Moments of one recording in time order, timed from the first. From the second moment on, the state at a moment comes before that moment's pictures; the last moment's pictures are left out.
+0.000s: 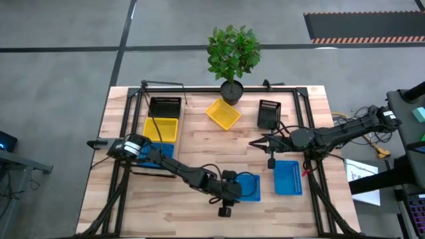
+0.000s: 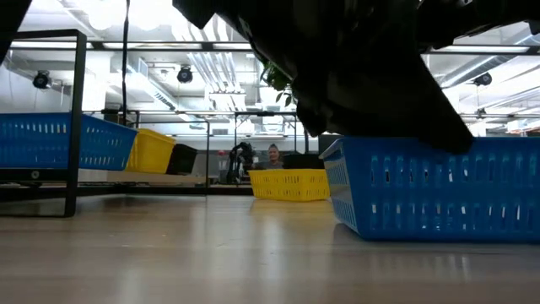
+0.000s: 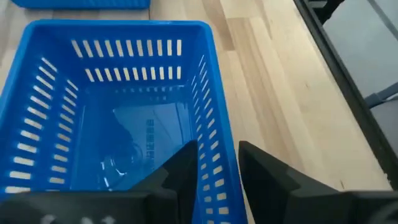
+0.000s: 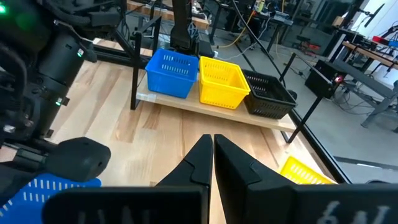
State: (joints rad) left arm -0.38 2.17 1.57 -0.09 -0.06 -0.24; right arm 0.23 0.89 0.47 0.21 0.29 -0.18
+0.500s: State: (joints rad) left arm -0.37 2.13 1.53 -0.07 -0.06 -0.15; right arm 0.23 0.89 0.47 0.21 0.29 -0.19
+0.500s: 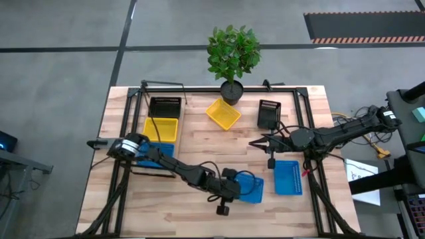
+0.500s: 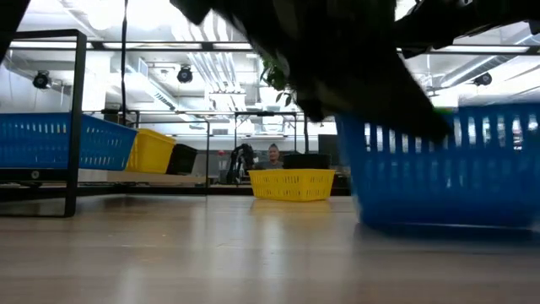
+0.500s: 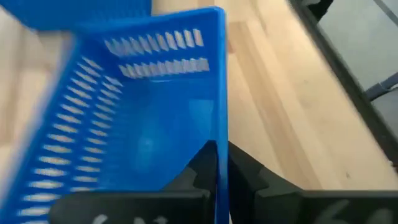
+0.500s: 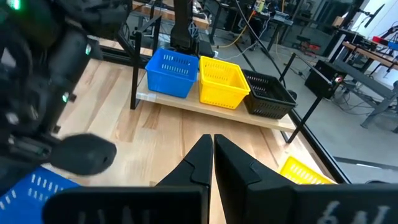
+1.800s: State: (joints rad) left arm -0.53 1.03 1.09 -0.85 -0.38 -0.07; right arm 0.23 0.97 0.47 0.39 0.29 -0.27
